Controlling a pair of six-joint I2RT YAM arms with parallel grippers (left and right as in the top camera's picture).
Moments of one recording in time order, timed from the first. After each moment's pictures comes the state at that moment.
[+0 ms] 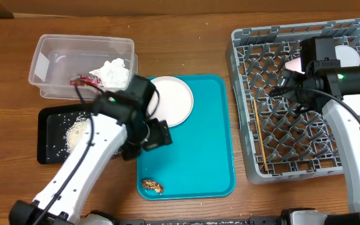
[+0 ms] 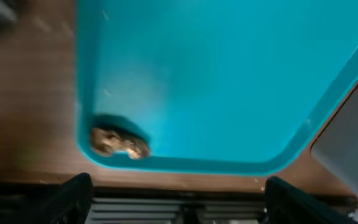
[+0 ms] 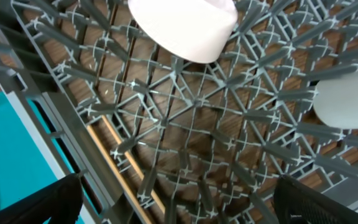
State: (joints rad) left arm -0.41 1.46 1.20 -1.28 0.24 -0.73; right arm 0.06 1.49 1.46 -1.20 0.21 0.48
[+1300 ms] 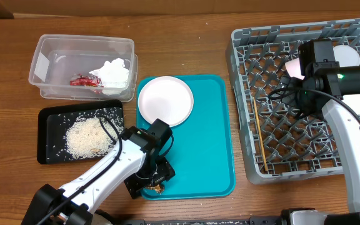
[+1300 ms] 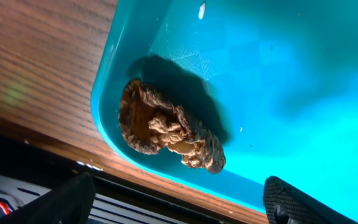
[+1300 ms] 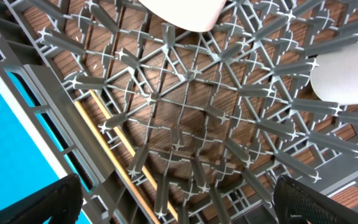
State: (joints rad) left arm -0.57 1.46 0.80 -1.09 0.21 -1.12; right arm 0.06 1.49 1.46 -1.28 0.19 0.48
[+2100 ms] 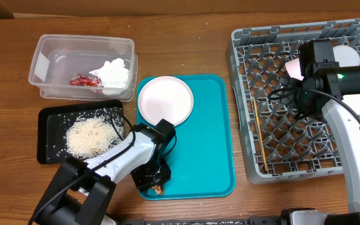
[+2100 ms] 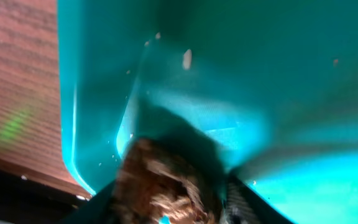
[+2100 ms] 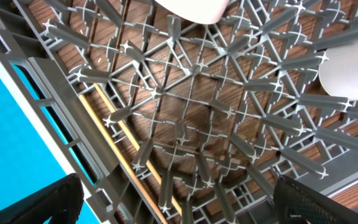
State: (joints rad) left arm -0.57 1.64 0.80 -1.02 0.18 -1.03; right arm 0.06 1.49 1.46 -1.29 0.17 0.48
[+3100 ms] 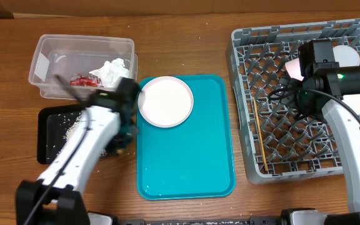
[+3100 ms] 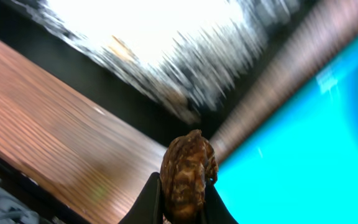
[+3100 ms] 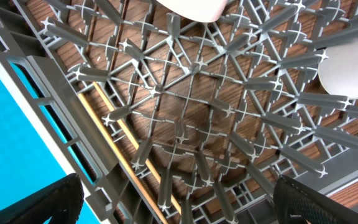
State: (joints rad) left arm -0.20 1.54 1.13 -1.22 -0.19 -0.91; right arm 0.06 1.49 1.46 -1.29 0.17 0.48
